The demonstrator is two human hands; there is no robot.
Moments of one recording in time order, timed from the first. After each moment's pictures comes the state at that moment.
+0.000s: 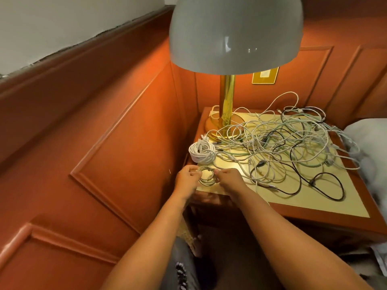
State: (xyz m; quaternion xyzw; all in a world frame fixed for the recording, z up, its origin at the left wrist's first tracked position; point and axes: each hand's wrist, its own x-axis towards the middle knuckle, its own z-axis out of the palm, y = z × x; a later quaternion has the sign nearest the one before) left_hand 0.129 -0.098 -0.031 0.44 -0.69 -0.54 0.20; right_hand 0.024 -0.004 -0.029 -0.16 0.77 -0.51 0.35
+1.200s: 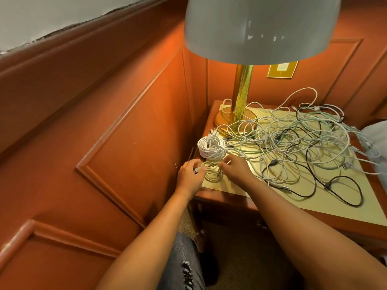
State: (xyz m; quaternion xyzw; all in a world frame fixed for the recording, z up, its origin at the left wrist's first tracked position) left_hand 0.138 -0.119 -0.052 0.42 -0.77 -0.41 0.23; right_hand 0.002 -0.033 -0.032 -0.31 0.85 -0.36 0.25
